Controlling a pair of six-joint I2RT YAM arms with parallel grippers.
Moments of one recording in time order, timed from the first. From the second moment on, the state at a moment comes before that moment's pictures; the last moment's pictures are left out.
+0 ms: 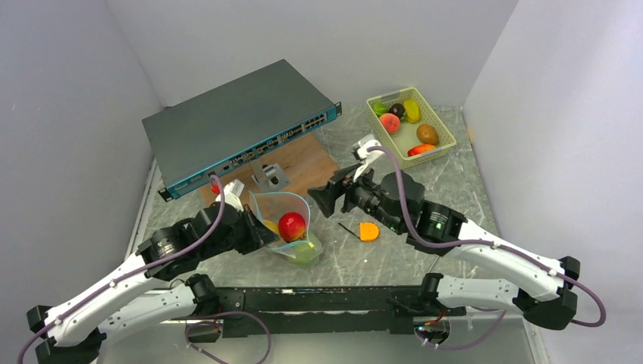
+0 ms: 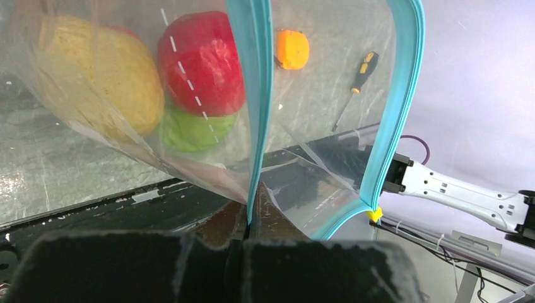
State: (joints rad) left arm -0.96 0.66 0.84 -0.80 -0.11 -1.17; right arm 1.10 1.00 1.08 -0.22 0.23 0.28
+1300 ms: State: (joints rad) left arm -0.96 0.64 0.85 -0.89 -0.06 -1.17; right arm 0.12 1.60 1.23 -0.02 0.33 0.42
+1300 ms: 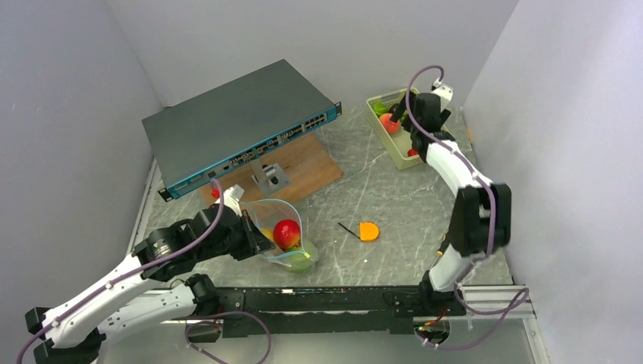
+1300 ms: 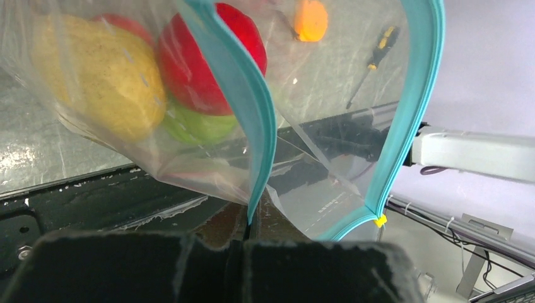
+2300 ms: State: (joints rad) left arm -0.96 0.80 0.89 -0.90 0.00 -1.17; right arm 0.02 2.32 1.74 0.01 -0.06 0.74
